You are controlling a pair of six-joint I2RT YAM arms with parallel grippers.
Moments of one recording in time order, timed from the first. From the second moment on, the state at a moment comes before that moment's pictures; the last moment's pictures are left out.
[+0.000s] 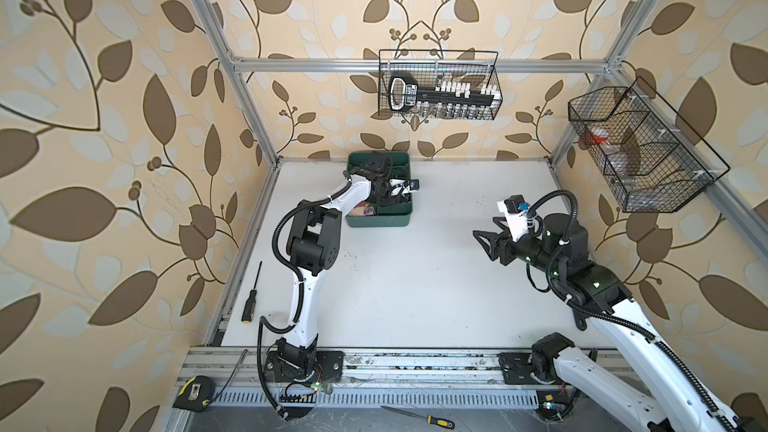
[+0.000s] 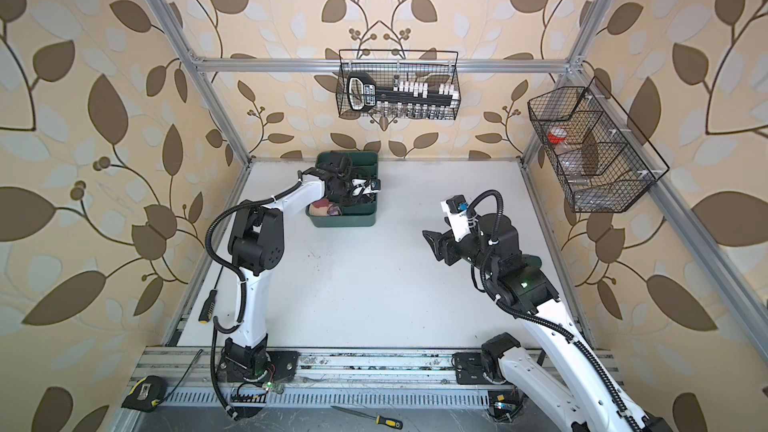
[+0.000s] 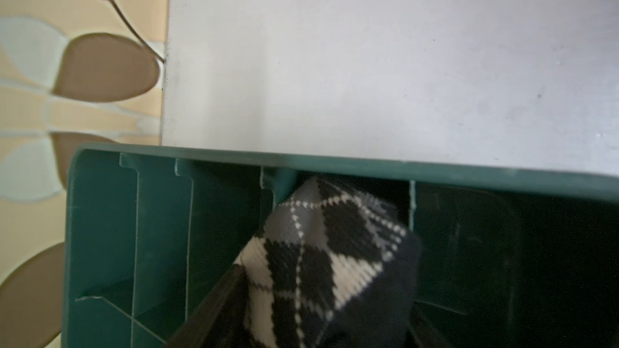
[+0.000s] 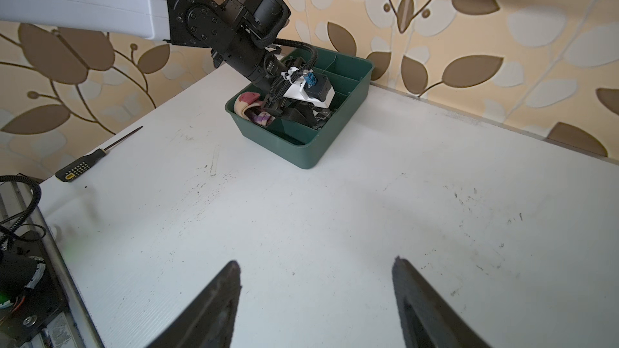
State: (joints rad) left arm -0.34 2.19 1.79 -0.54 0.26 1.15; right arm 0.39 0.78 0.86 -0.47 -0.18 -0.01
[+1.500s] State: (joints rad) left arm -0.35 1.87 1.56 -0.46 0.21 0.93; right arm 0.39 0.70 0.85 -0.46 -0.18 -0.01
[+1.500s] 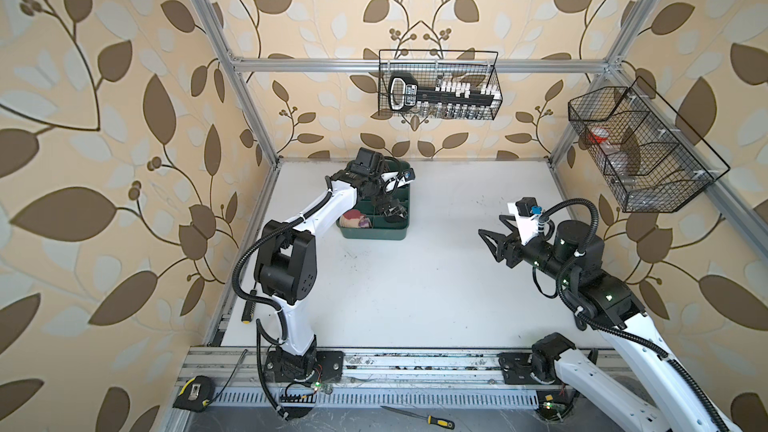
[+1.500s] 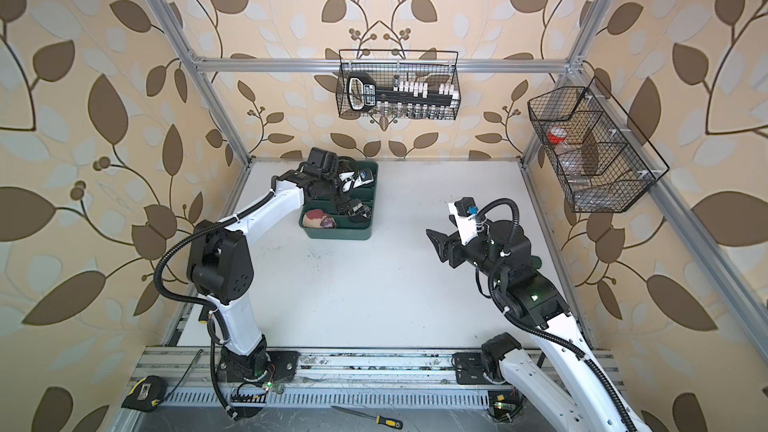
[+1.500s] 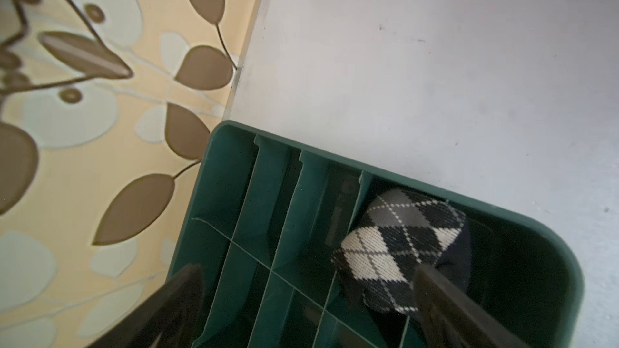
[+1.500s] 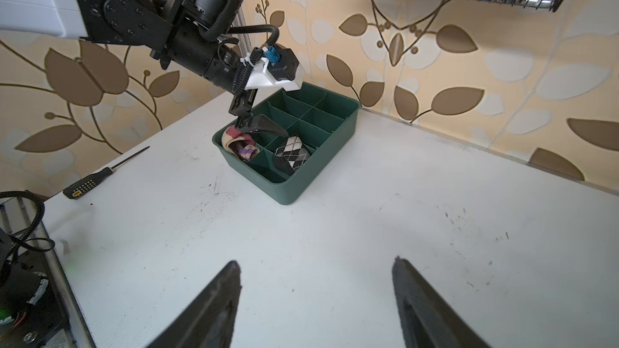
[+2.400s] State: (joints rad) left arm -0.38 2.07 1.61 -0.43 0.06 0.98; right arm 0.39 0.74 0.83 -0.42 -0.18 0.01
